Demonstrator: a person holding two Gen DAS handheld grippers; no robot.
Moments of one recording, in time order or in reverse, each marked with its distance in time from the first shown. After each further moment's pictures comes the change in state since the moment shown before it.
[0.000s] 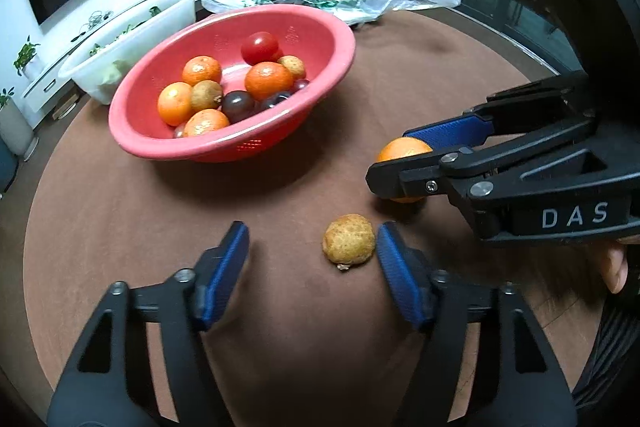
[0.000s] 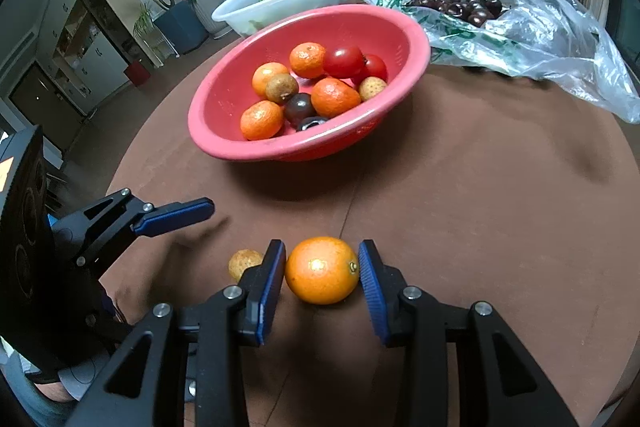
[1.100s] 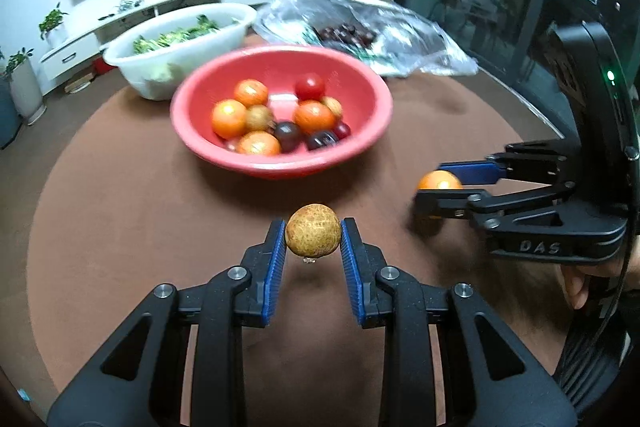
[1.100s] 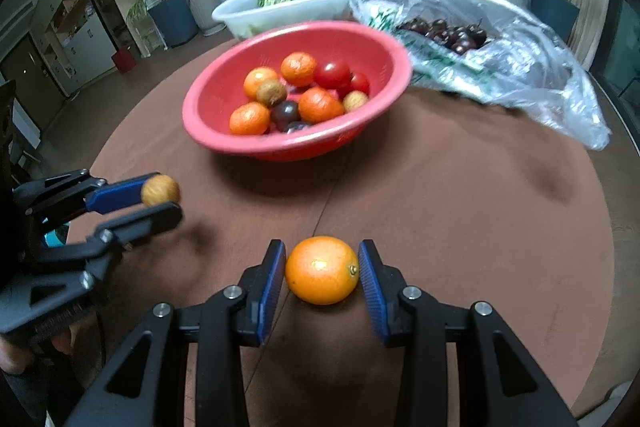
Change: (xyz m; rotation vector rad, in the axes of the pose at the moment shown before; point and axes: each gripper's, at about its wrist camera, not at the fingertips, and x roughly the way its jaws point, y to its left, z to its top) left arm -0.058 0.042 -0.004 -0.183 -0.121 -0.009; right arm -0.017 0.004 -0.004 -0.082 -0.049 -0.119
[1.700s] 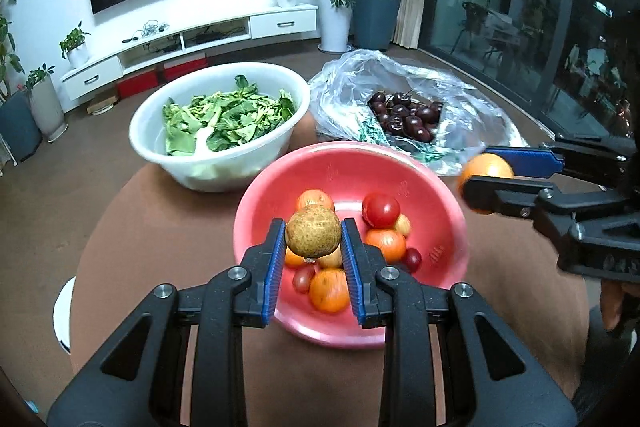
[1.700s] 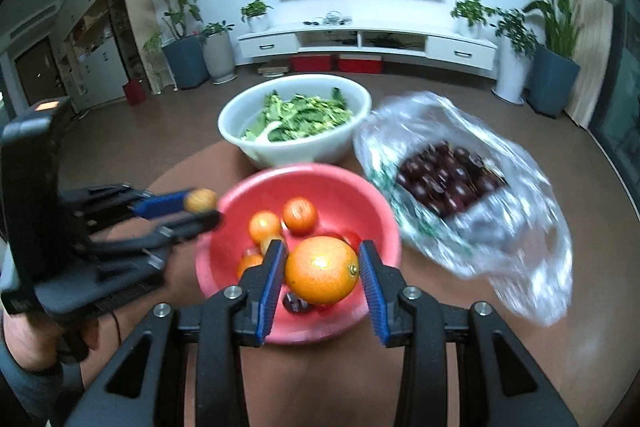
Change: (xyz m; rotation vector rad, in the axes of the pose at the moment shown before) left arm 0.018 0.045 0.102 -0.017 -0.072 0.081; right arm -0.032 0.008 0.111 -0.088 -0.190 -0.005
